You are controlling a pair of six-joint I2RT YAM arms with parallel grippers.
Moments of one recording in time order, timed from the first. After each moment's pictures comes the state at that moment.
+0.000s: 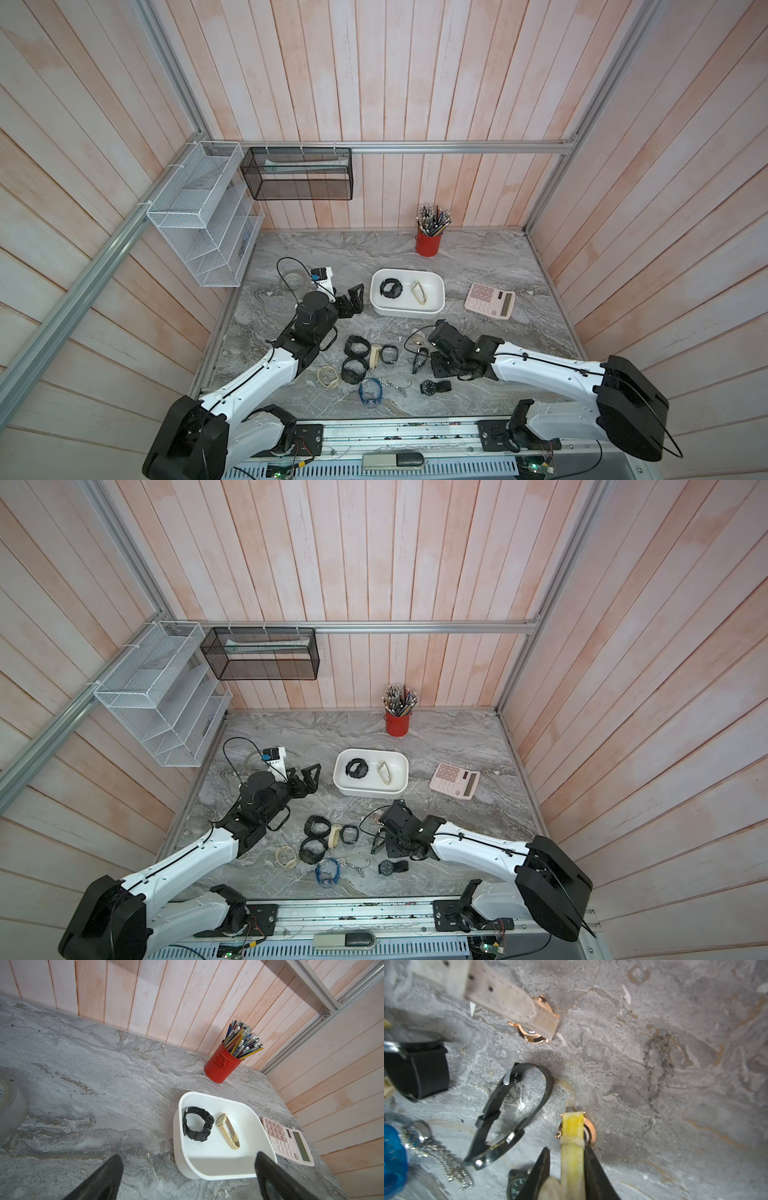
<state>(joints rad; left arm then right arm) -0.47 1.12 0.54 0.29 -0.06 -0.50 0.93 1.28 0.63 -0.56 0.10 0.74</state>
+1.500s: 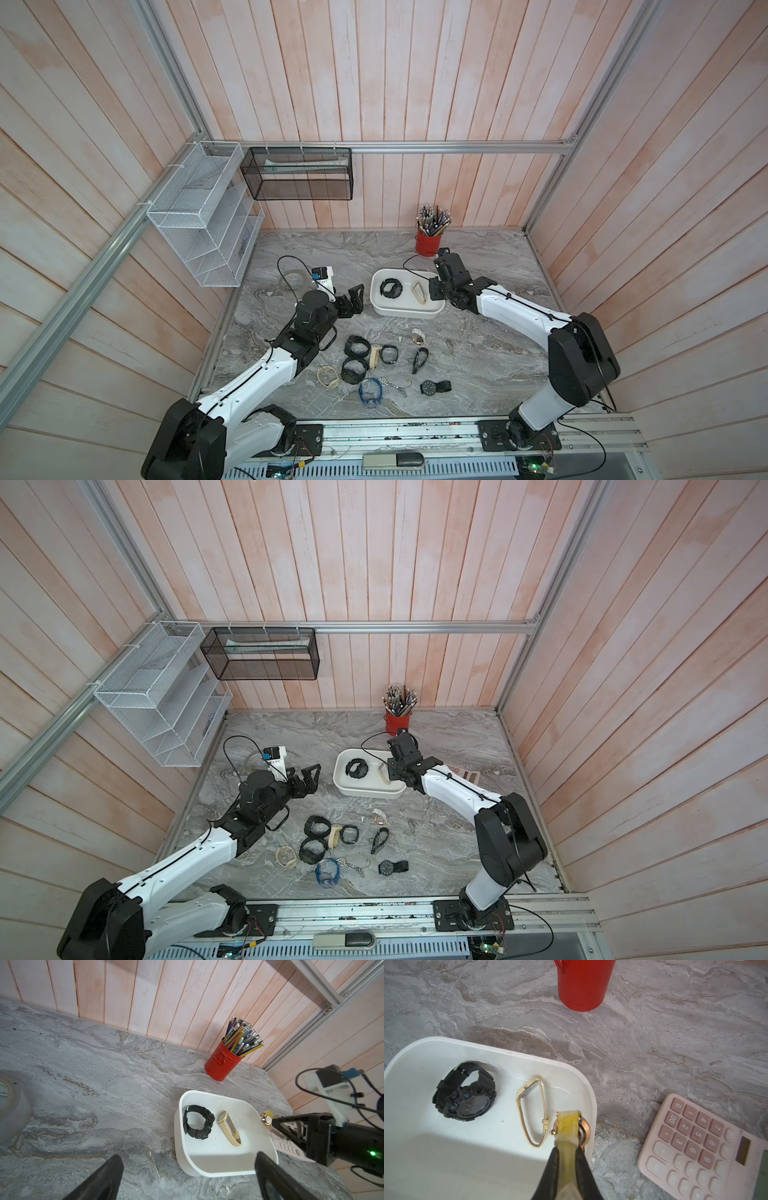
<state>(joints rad) -0.47 1.11 0.56 0.25 -0.06 -0.48 0.55 1.65 1.13 -0.34 0.26 0.31</state>
